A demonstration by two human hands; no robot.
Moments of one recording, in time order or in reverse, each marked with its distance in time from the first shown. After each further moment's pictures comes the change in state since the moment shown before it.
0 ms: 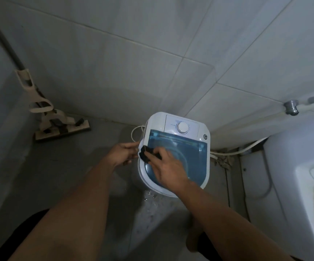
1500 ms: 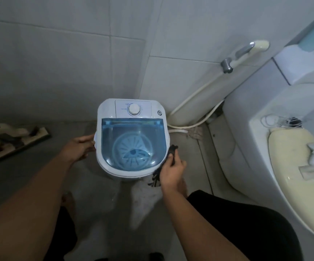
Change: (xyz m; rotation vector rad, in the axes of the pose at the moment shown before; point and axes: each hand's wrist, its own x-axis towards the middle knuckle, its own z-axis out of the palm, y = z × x) left_hand -0.010 0.007 0.021 0.270 0.103 0.077; right_hand -0.118 0.020 -0.006 0.645 0.665 1.351
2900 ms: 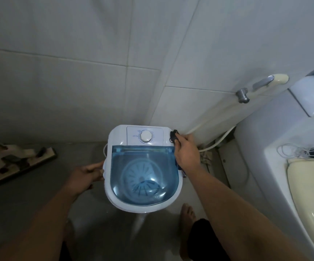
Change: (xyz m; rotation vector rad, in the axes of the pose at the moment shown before) left_hand -0.004 0.003 -0.013 0.029 -0.030 0.043; right_hand 0.159 -0.076 0.051 -0.553 -0.203 -0.632
